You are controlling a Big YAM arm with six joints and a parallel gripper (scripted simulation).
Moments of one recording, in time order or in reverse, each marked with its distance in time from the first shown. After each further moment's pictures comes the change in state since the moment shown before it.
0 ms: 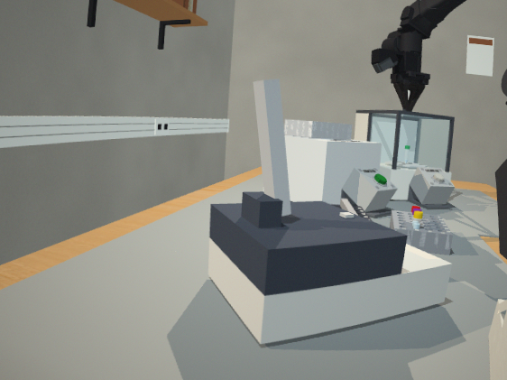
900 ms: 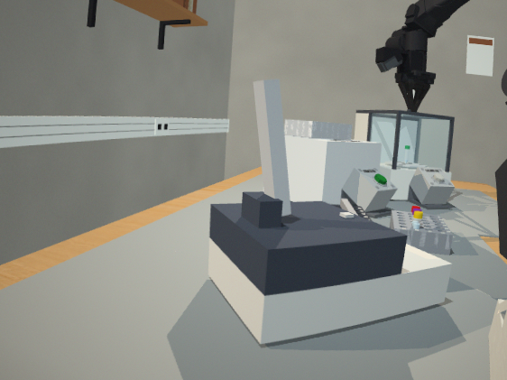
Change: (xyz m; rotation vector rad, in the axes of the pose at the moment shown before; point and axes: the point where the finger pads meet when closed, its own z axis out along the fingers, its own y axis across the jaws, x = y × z) arm 0.000 0.024 0.000 -0.001 0.000 0.000
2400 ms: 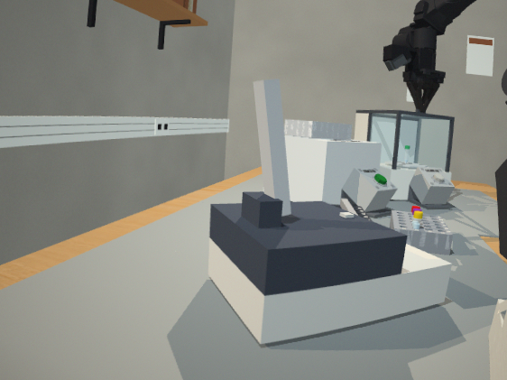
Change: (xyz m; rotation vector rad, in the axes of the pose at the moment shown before) arm 0.000 0.040 0.000 0.001 0.000 0.001
